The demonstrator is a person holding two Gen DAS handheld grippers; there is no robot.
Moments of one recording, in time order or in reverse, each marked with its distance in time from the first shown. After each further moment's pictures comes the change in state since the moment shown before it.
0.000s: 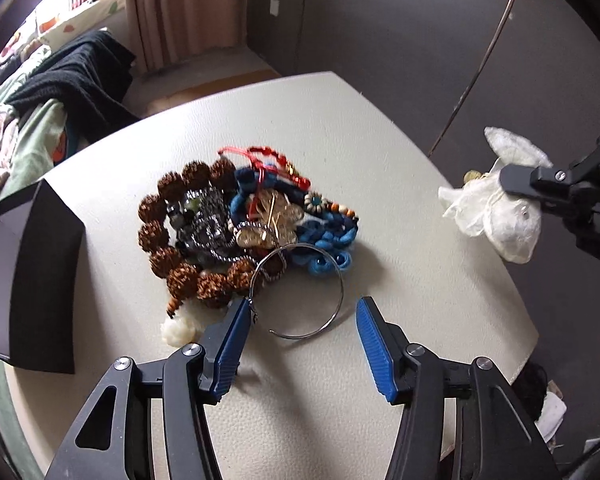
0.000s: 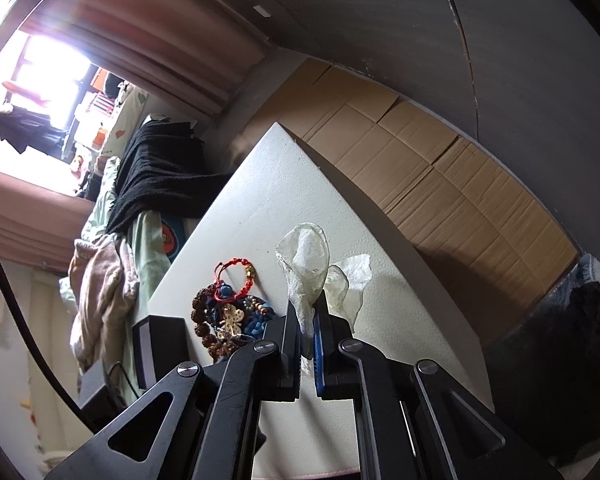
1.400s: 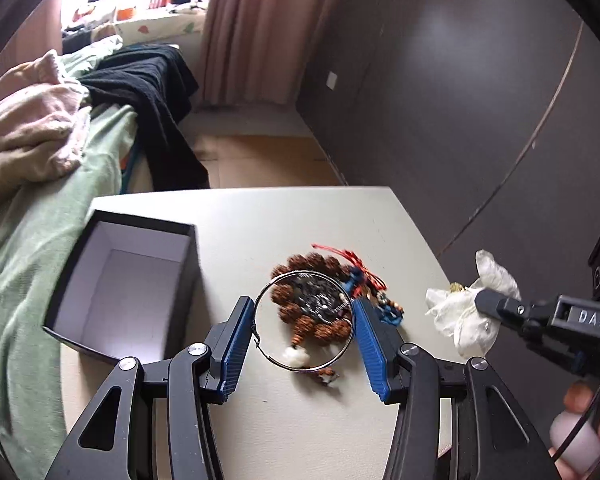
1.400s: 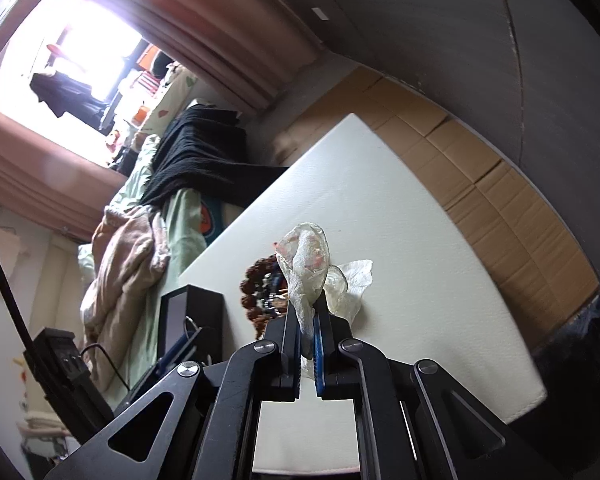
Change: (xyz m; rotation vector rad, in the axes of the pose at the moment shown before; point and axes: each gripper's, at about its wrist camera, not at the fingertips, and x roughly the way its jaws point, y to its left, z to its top) left arm -0.095 0.076 0.005 -0.240 -0.268 -0.021; right arm 0.002 0.048 -0.030 -0.155 -0.031 0.097
